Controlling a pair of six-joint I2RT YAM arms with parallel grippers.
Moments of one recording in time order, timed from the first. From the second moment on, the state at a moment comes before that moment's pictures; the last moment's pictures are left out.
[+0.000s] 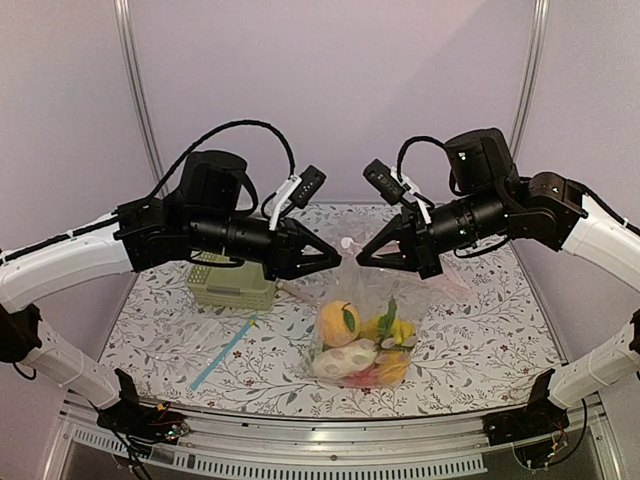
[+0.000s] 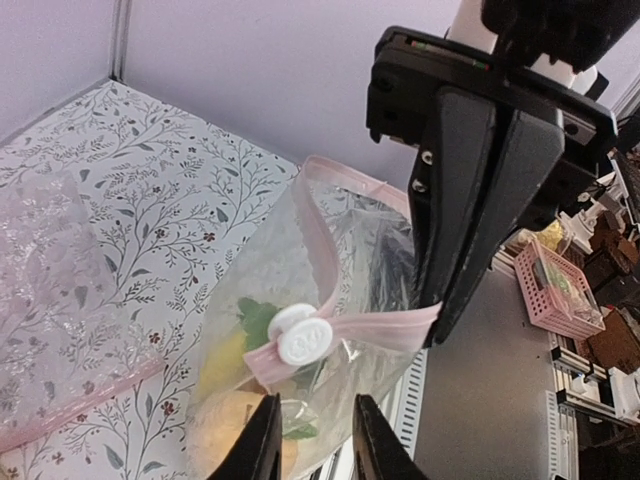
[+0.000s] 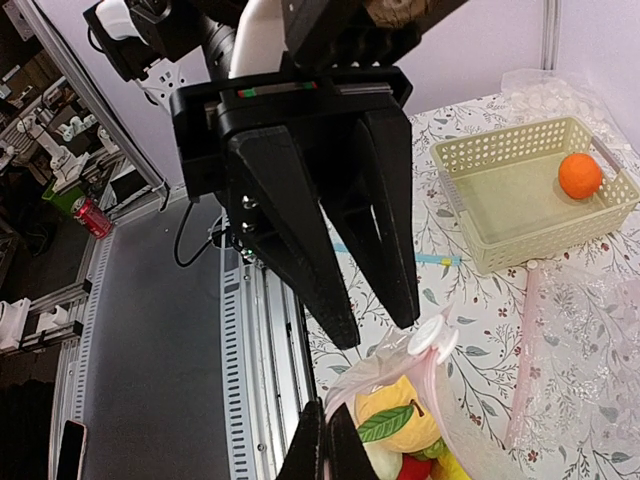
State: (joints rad) left arm -1.00 1.37 1.29 -0.32 0.42 -0.25; right arm 0.95 1.32 1.44 -0.66 -0.54 0.02
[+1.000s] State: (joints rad) left arm -0.96 1.41 1.26 -0.24 0.55 -0.30; right arm 0.95 1.33 1.44 -0.65 -0.56 0.02
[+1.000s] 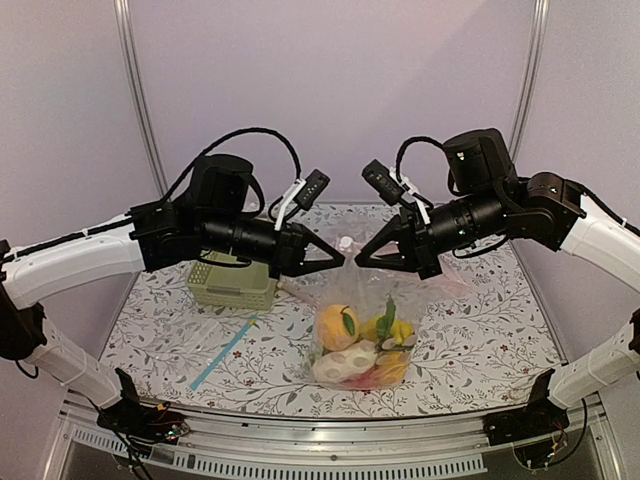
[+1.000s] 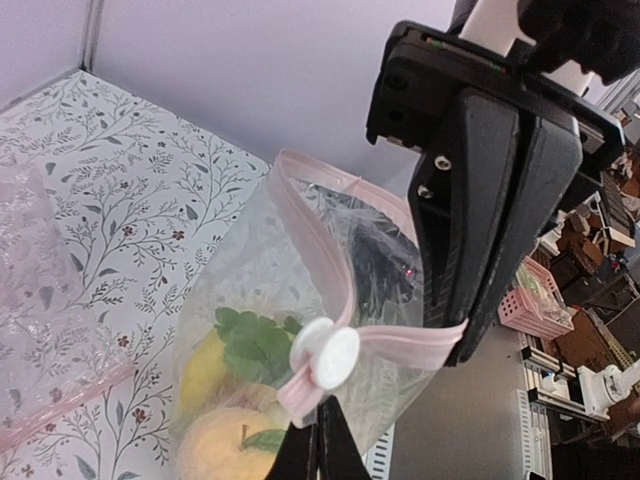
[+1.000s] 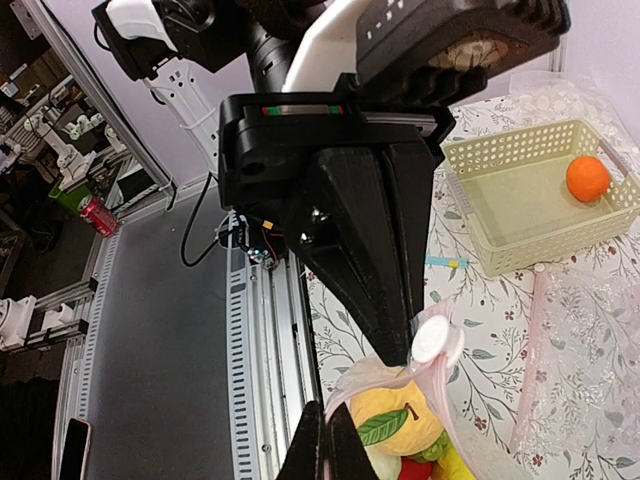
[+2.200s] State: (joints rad) left arm -0.95 1.34 1.23 -0.26 0.54 -0.25; right arm 0.95 1.48 1.61 -0.68 -0.48 0.01
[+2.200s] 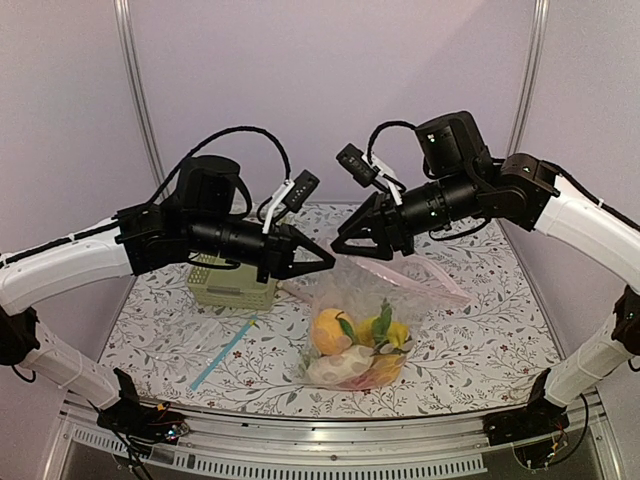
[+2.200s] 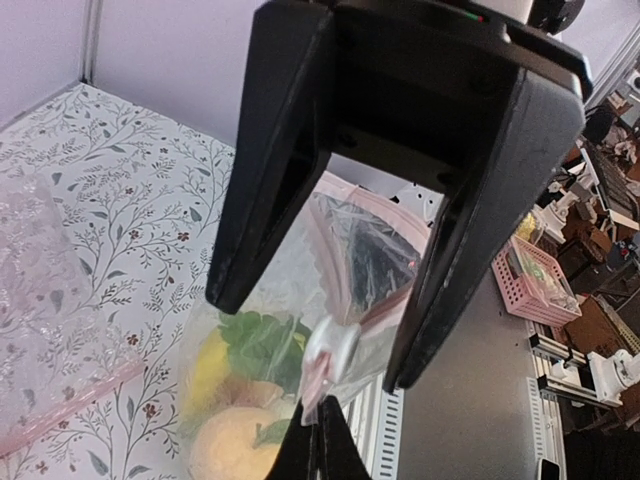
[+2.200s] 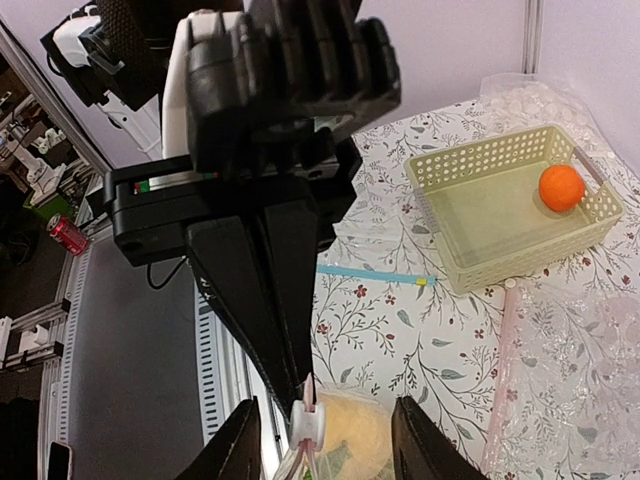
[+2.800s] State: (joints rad) left arm -0.95 1.34 1.23 -0.26 0.53 -0.25; right arm 0.95 1.49 1.62 -0.70 -0.51 0.01
